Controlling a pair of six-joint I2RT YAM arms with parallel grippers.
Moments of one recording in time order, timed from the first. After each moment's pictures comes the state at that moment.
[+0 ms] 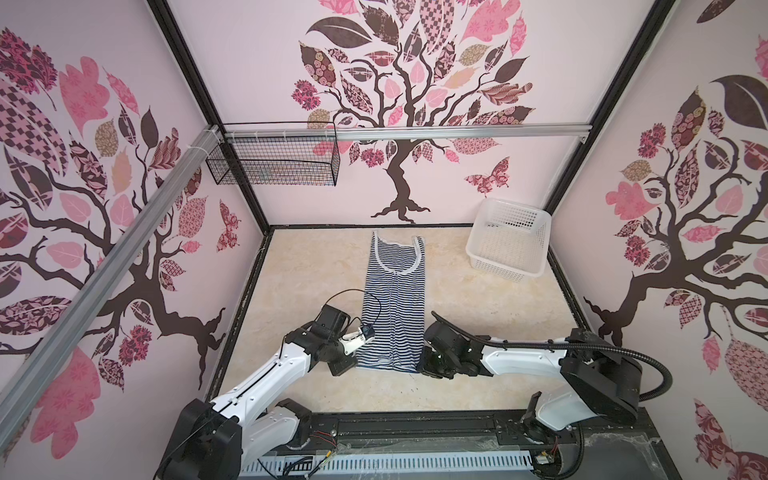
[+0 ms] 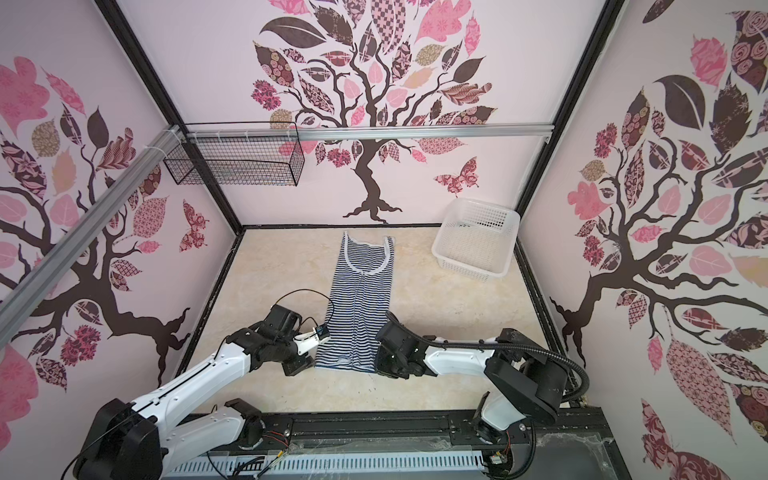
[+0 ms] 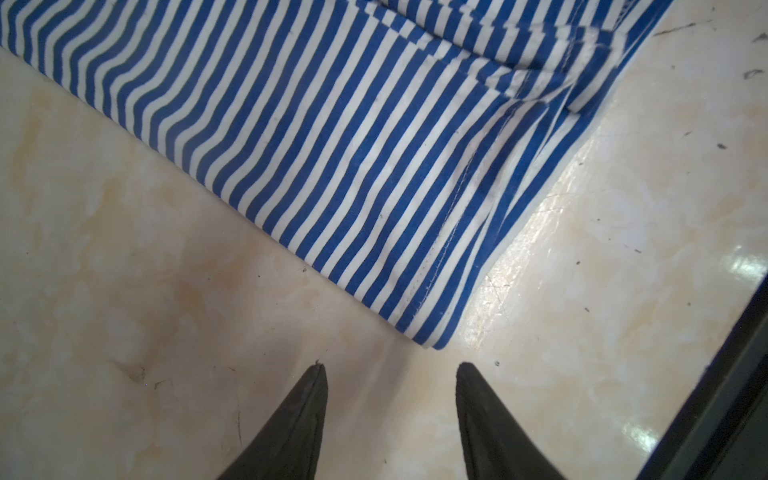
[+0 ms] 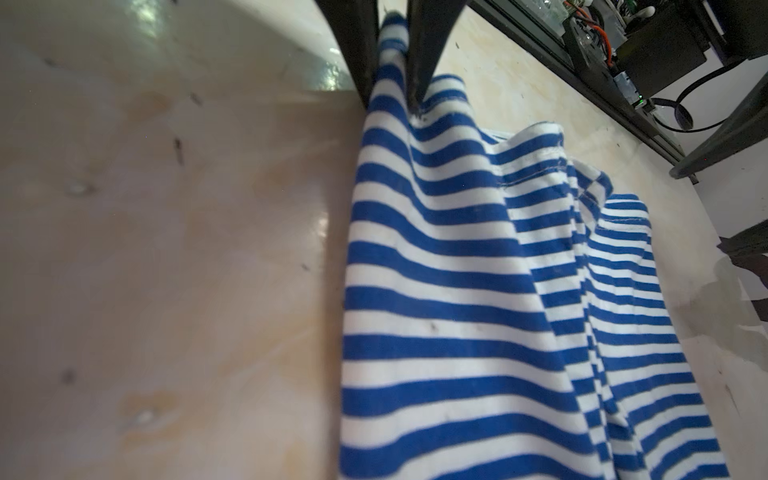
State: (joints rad) left arm -0.46 1.08 0.57 -0.68 0.19 0.63; right arm 0.97 1.50 0.62 -0.13 -0.18 1.16
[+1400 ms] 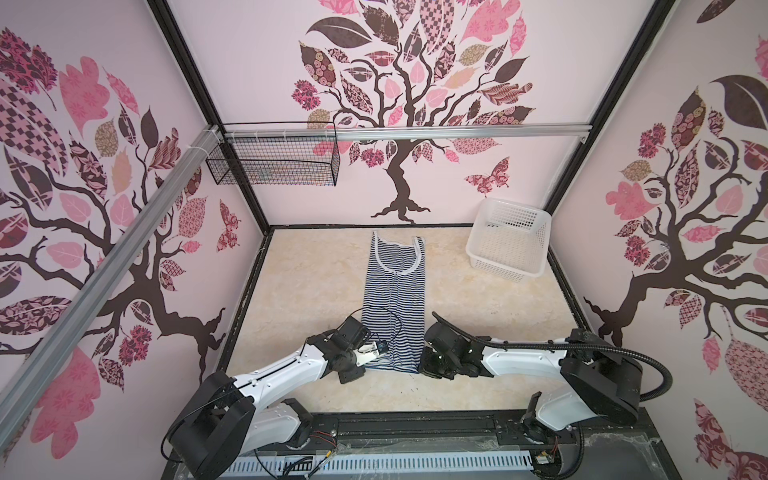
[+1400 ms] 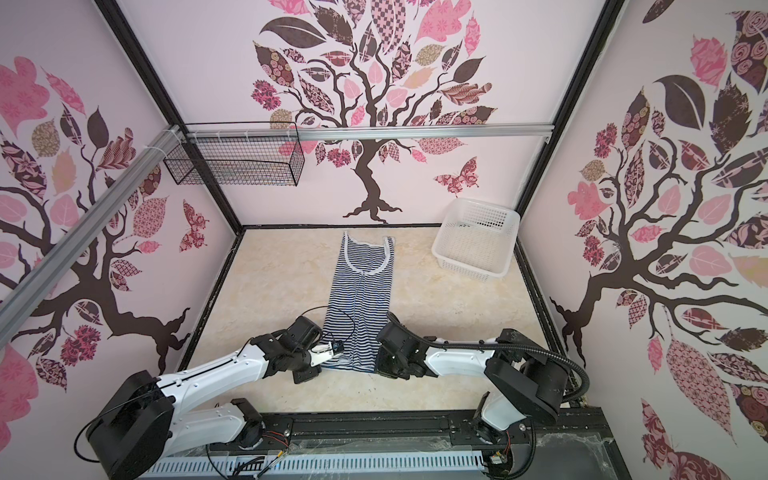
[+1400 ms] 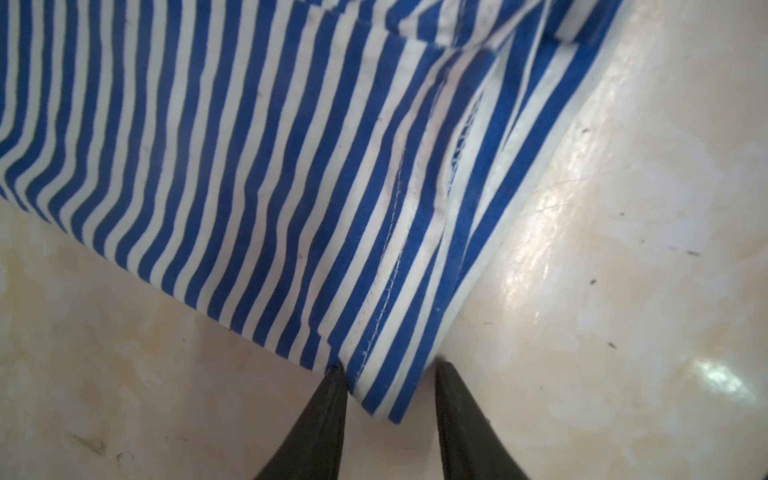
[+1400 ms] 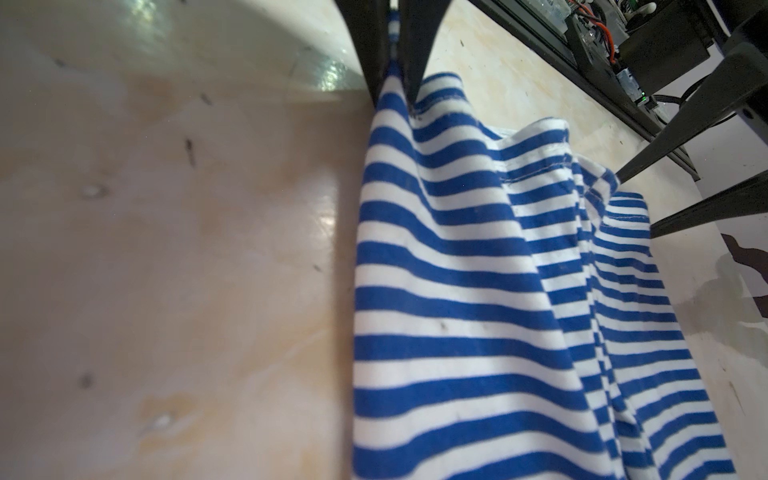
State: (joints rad) left arm -0.68 1.21 0.52 -0.56 0.01 0.61; right arm 0.97 1.50 0.61 -0.12 -0.17 1.16
